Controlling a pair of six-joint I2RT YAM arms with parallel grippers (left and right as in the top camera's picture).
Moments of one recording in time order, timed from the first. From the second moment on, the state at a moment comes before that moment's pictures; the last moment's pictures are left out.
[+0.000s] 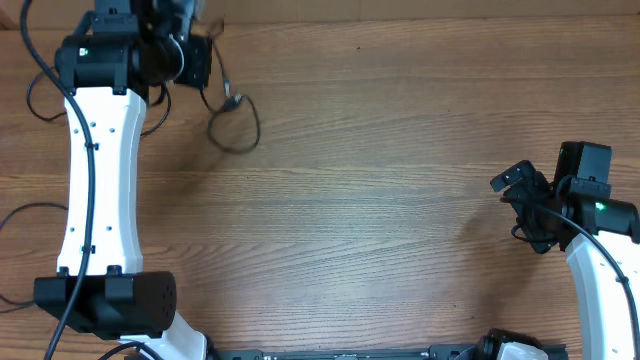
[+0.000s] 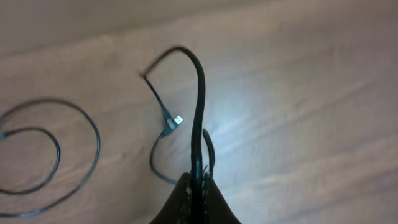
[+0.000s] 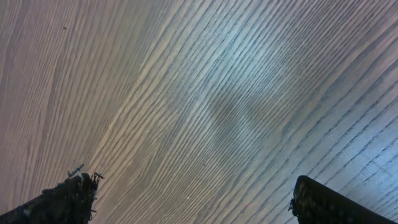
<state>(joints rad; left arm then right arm) 0.00 1.80 2.02 -1.14 0.20 0.19 -0.24 1.19 0.91 -0.90 -0.10 0.75</state>
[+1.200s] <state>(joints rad) 0.00 1.82 1.53 -1.23 -0.08 -0.11 -0.24 1.19 0.91 -0.89 -0.10 0.75</state>
